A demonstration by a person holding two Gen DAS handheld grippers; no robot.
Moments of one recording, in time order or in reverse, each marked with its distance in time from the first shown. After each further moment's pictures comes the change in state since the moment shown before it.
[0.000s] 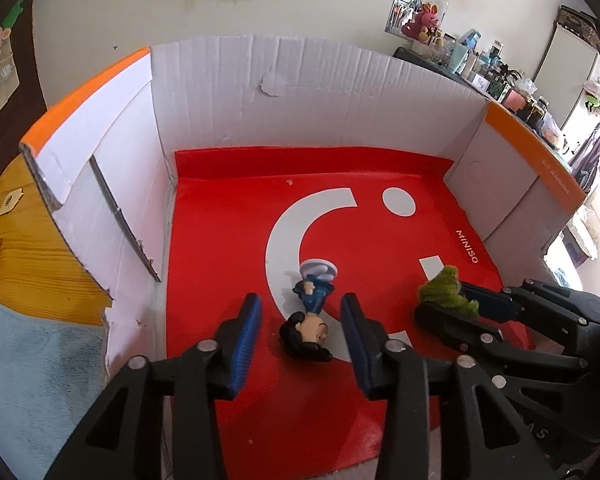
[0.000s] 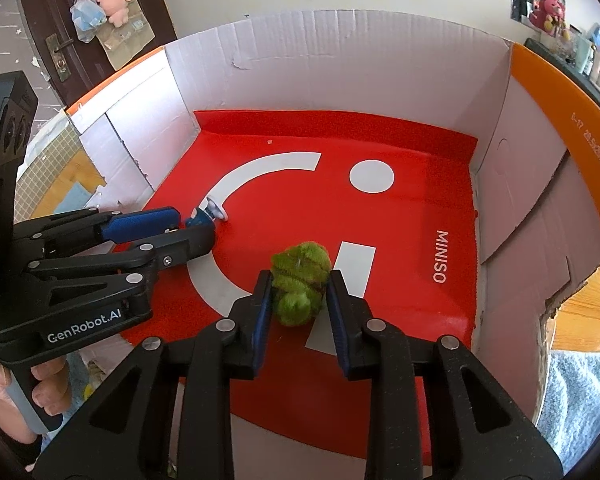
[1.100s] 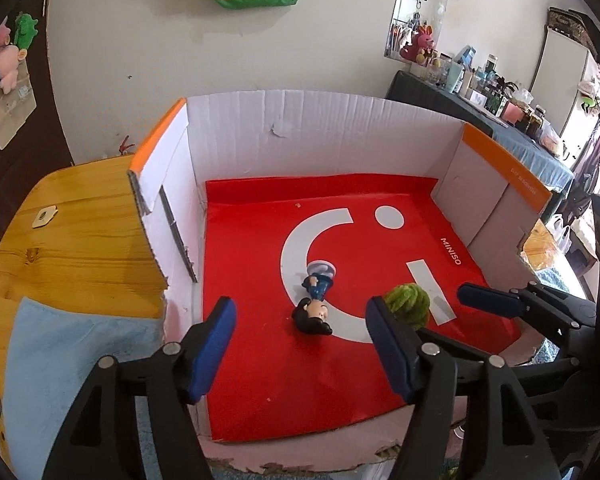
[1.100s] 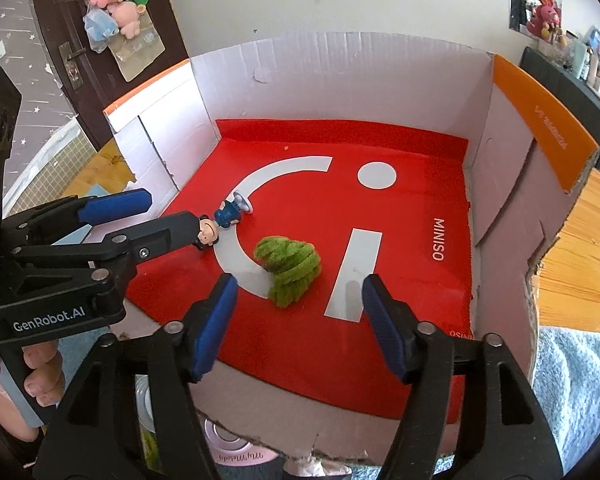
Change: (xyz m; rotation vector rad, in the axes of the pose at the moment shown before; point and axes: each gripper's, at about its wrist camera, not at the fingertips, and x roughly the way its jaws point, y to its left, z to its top) left arm -0.043 -0.007 -0.014 0.025 -0.109 0.056; right arm -0.019 0.006 -0.019 -0.015 -0.073 0.023
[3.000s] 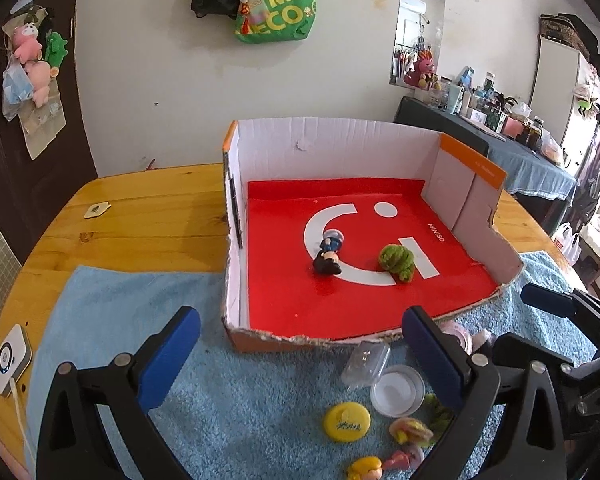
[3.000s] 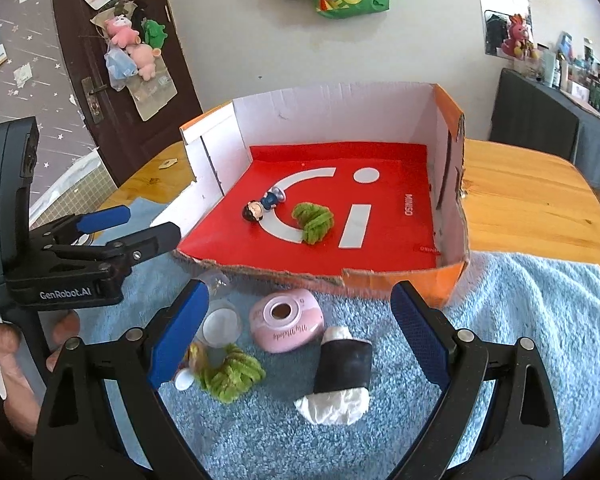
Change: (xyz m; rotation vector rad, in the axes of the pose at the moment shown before) left arm -0.075 0.000 -0.057 0.009 -0.121 0.067; right arm -0.079 0.017 -0.066 0.036 -0.171 0.005
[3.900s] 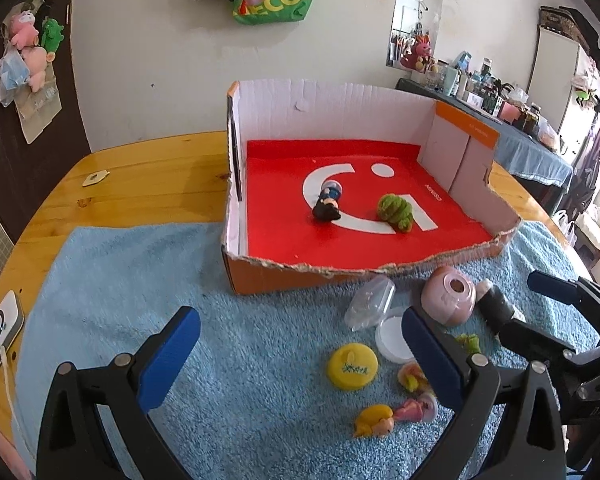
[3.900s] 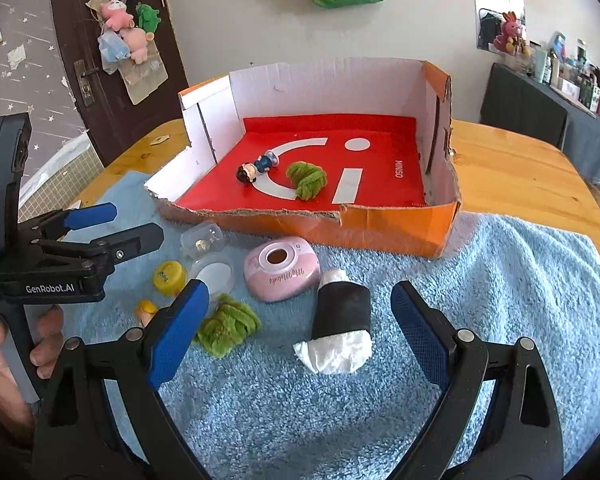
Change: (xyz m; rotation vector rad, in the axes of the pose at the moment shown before) left arm -0.001 0.004 -0.034 0.006 0.066 -0.020; right arm -0.007 0.006 -0.030 -0.014 0.039 -0.051
